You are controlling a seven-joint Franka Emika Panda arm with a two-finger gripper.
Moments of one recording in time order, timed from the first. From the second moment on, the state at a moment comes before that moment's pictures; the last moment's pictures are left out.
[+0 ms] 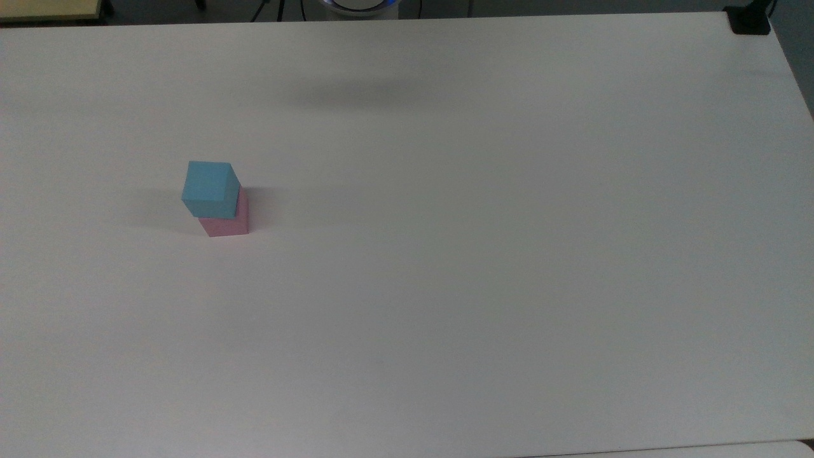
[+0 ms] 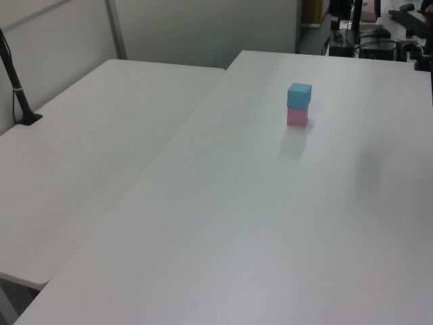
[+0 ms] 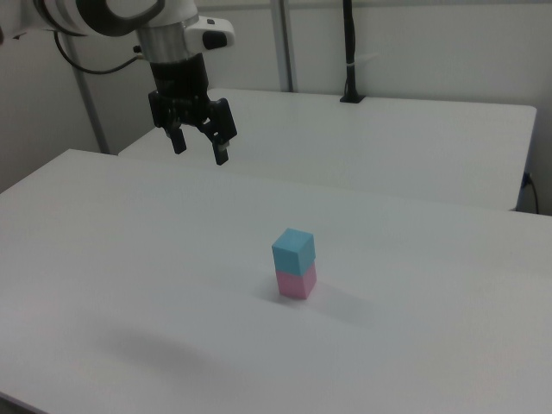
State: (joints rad) arm -0.07 -0.03 -0.09 -1.56 -0.02 1.57 -0.07
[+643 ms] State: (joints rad) arm -0.07 -0.03 -0.09 -1.56 -0.02 1.57 -0.07
